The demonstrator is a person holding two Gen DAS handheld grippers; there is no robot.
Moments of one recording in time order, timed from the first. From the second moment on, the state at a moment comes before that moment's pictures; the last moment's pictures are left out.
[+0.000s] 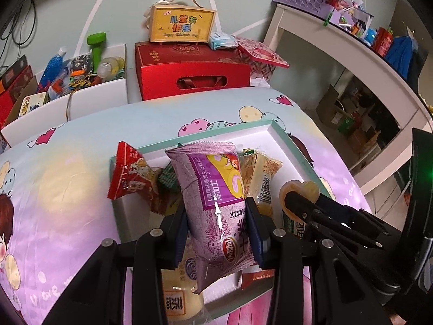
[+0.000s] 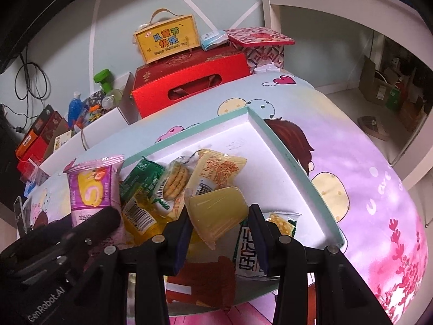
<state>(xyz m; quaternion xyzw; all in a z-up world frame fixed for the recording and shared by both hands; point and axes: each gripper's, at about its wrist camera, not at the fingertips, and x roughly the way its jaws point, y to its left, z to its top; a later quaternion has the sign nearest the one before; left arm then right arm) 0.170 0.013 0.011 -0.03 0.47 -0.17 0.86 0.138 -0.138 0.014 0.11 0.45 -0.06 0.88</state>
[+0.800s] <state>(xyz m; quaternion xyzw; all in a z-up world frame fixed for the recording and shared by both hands) 0.171 0.037 0.024 -0.06 0.47 -0.14 0.87 0.142 -0.132 0.010 0.08 0.47 -0.07 0.88</state>
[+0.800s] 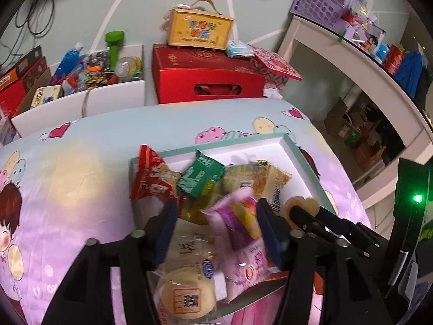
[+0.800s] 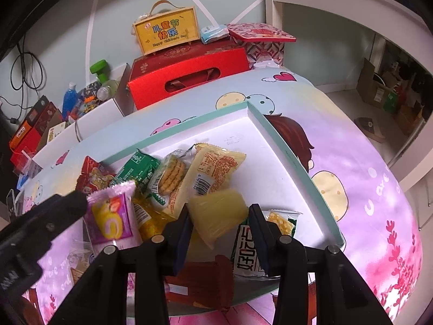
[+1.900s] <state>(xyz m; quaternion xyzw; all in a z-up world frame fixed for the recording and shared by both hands) 0.159 0.107 0.007 -0.05 0.48 0.03 0.88 0.137 -0.113 0.023 0.05 0.44 -0.06 0.90</state>
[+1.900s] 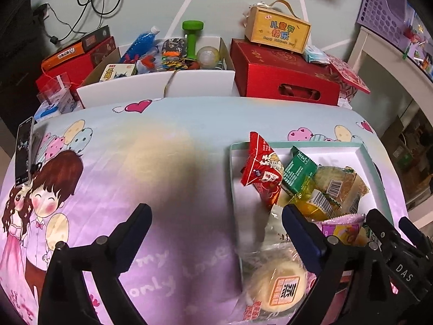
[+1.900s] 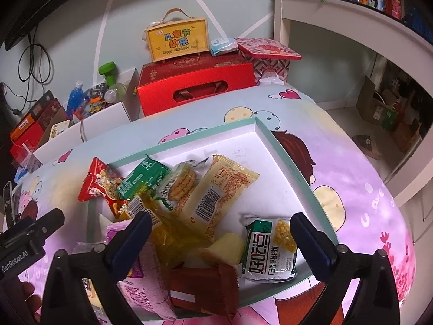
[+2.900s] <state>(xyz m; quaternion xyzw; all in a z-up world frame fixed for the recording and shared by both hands) 0.085 0.144 0.015 -0.05 0.45 0.04 0.89 0.094 -0.059 0.028 0.00 0.42 -0.02 0.91</state>
